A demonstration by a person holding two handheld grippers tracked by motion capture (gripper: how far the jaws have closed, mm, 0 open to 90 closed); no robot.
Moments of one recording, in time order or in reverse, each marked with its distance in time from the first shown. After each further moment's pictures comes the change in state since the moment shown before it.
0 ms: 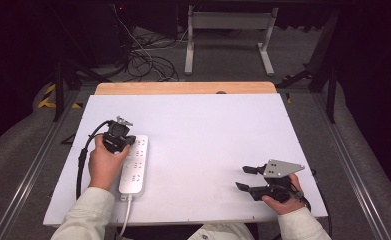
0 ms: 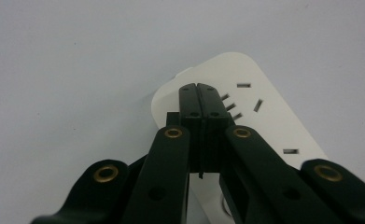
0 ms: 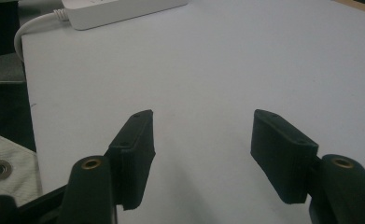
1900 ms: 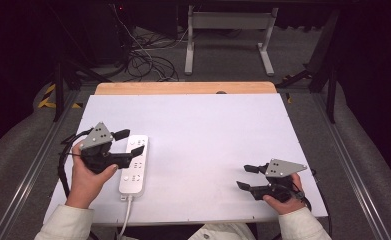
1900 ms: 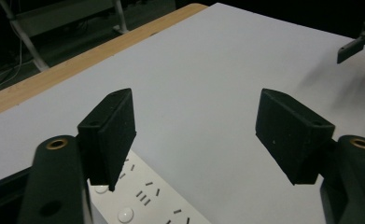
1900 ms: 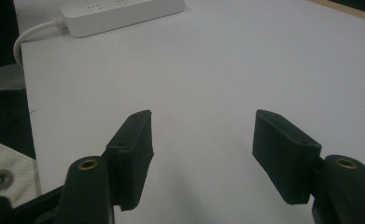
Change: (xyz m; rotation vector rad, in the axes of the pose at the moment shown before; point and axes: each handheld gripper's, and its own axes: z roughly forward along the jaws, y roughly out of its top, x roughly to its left) left arm -0.041 -0.031 -0.119 -0.467 -0.252 0.205; right arm -0.001 0.000 -0.003 -0.024 -0.009 0.013
